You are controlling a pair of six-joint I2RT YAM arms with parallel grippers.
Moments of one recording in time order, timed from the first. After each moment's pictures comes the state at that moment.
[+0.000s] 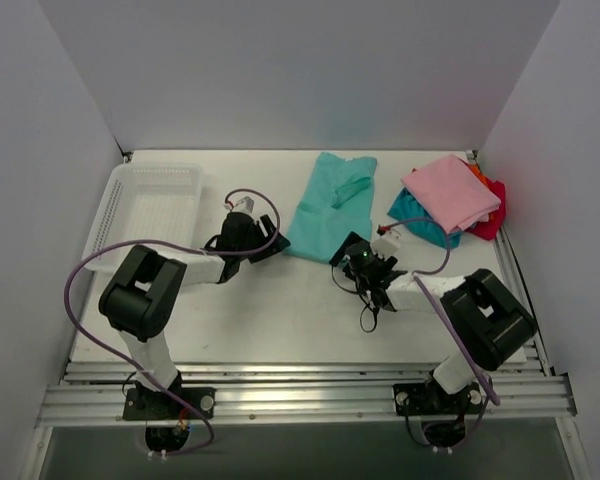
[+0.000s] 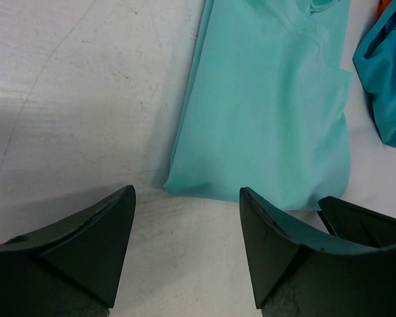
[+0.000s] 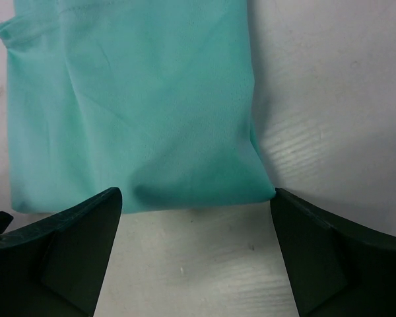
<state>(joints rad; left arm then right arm) -0.47 1.82 0.87 0.39 0.11 -0.80 0.60 1.56 0.58 0.26 0.49 0.97</state>
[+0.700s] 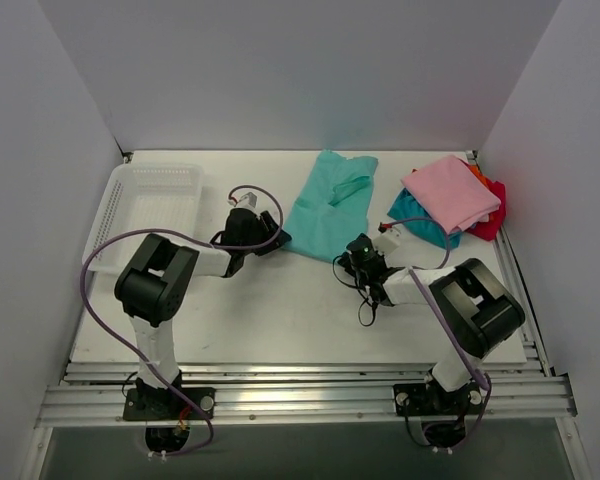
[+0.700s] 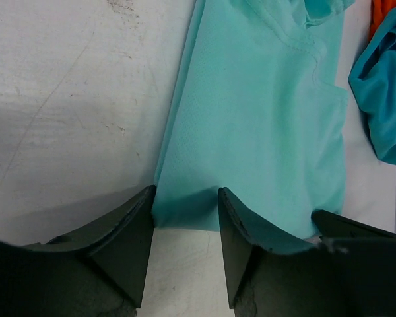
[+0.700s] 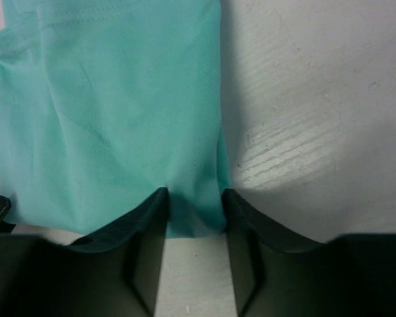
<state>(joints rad) -0.45 1.95 0.95 0.49 0.14 -0.81 0.56 1.66 0.61 0.36 0.46 0.98</state>
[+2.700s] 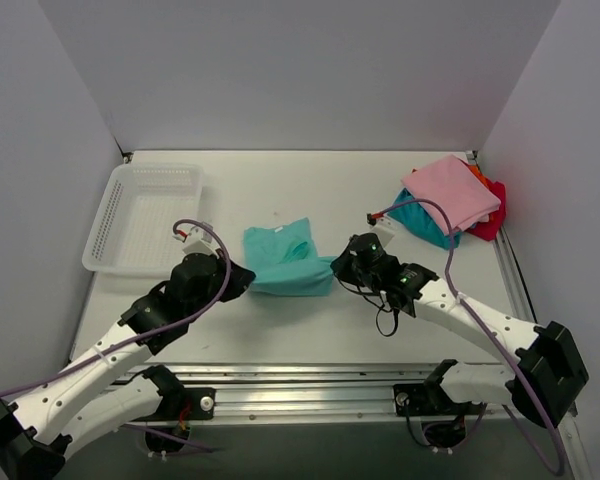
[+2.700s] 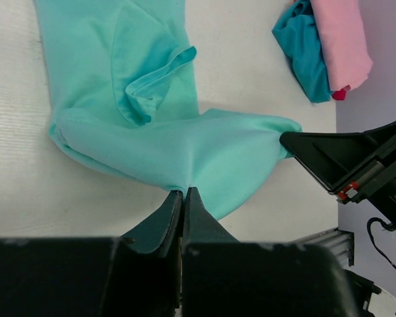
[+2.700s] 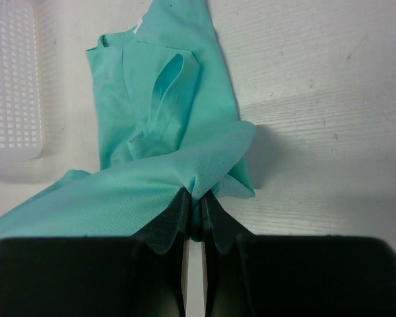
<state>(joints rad) -0.75 0.82 0.73 -0.38 -0.24 -0.95 0.73 1.17 0.76 -0.25 0.28 0.92</state>
